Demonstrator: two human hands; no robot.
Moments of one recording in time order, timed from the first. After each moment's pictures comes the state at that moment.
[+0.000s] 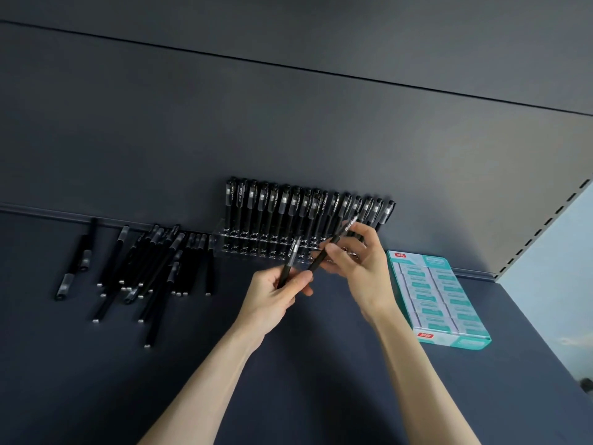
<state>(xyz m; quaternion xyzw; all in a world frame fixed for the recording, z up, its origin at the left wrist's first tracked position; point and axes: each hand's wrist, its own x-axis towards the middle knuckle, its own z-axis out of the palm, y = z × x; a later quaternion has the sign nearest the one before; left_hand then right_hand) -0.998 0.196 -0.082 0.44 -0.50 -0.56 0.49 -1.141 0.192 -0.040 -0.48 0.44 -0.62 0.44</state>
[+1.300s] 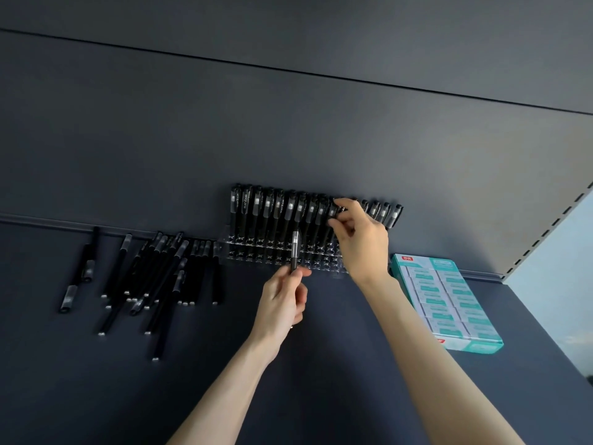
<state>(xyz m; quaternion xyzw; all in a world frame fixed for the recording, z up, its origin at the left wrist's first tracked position) -1.004 0.191 -0.088 0.44 -0.45 -0.59 0.51 -1.142 0.129 -0.043 -0.65 0.59 -0.48 -0.02</state>
